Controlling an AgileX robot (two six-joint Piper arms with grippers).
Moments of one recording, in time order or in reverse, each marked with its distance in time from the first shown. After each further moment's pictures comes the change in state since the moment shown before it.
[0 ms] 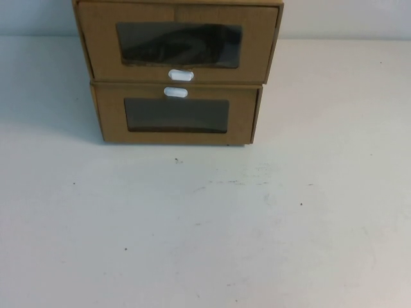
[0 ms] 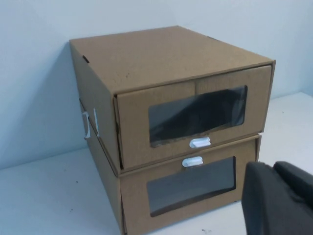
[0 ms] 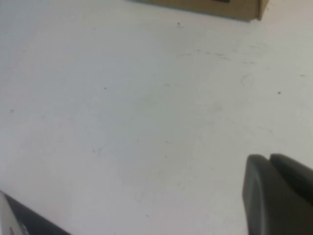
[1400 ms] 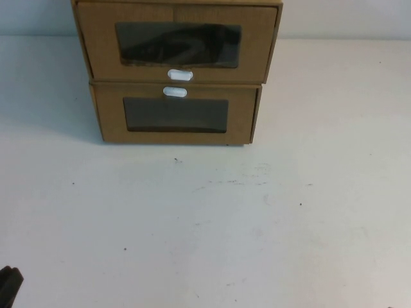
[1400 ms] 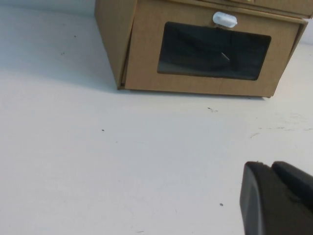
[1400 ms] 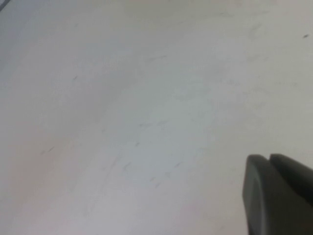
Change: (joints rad) right arm -0.026 -0.369 0.974 0.090 -0.840 0.004; left arm -0.001 -0.426 0.767 -0.144 -0.239 -0.087
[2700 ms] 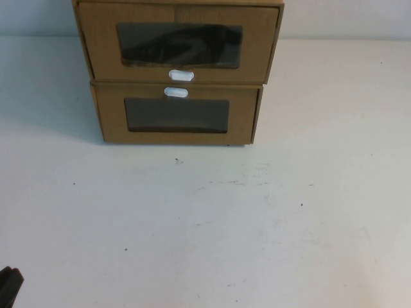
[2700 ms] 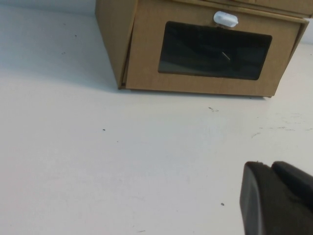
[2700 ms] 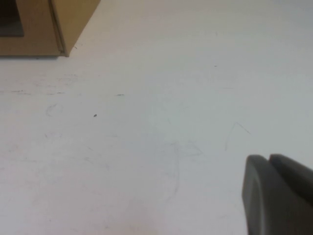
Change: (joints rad) right arm -0.633 -0.162 0.000 0.091 0.096 -0.438; left arm 0.000 0.000 0.000 0.000 0.002 0.000
